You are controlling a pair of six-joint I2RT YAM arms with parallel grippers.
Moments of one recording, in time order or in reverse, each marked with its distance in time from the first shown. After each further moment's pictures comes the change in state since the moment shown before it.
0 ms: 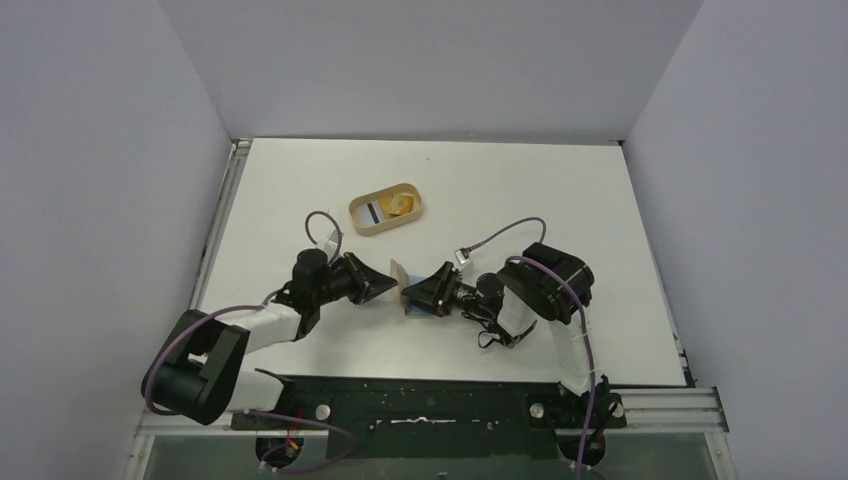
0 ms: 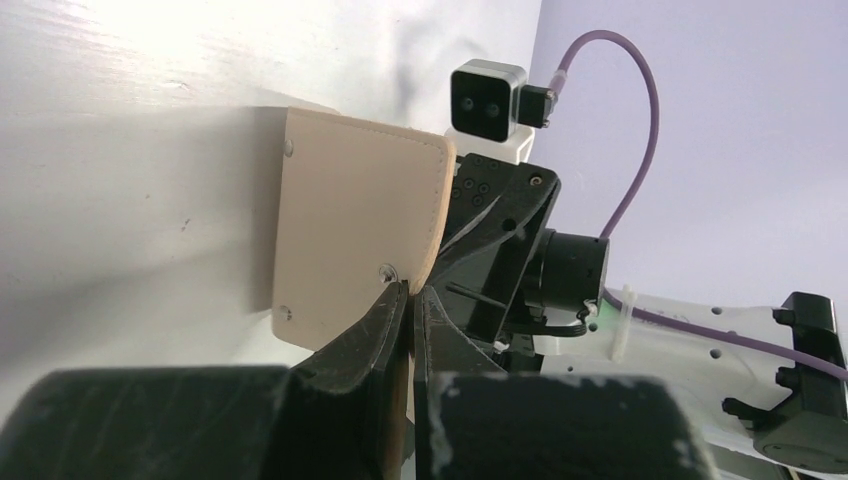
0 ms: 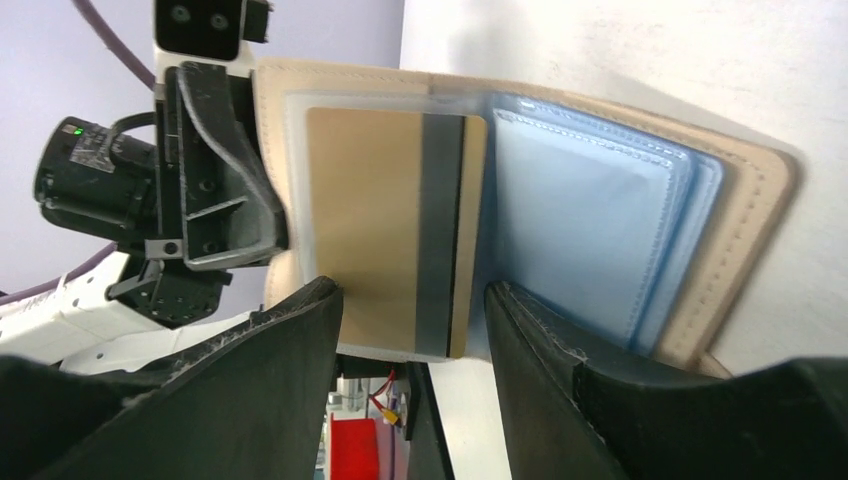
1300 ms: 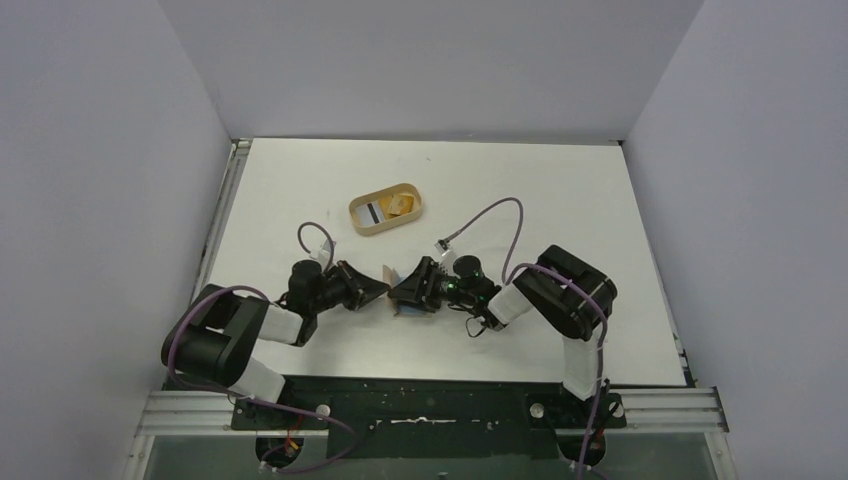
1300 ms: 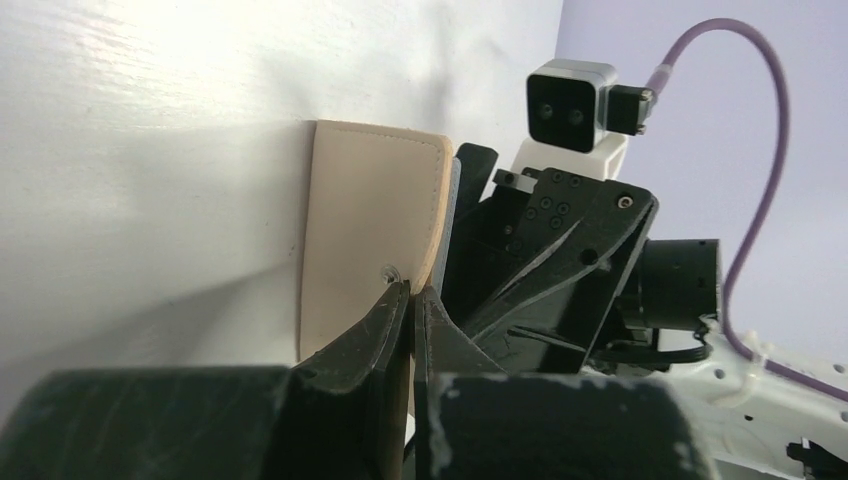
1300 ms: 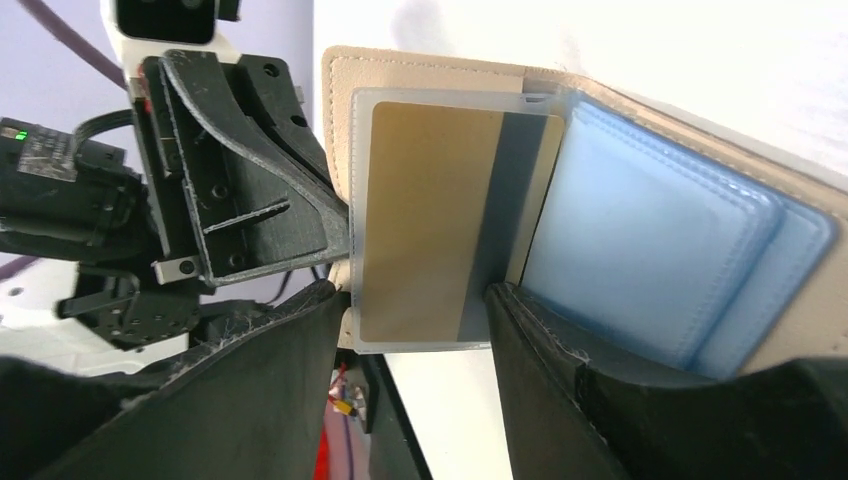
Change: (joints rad) left arm 0.058 0.171 -0.097 0.264 0.012 0.032; right arm 0.057 -0.151 0.139 -0.475 0.004 -0.147
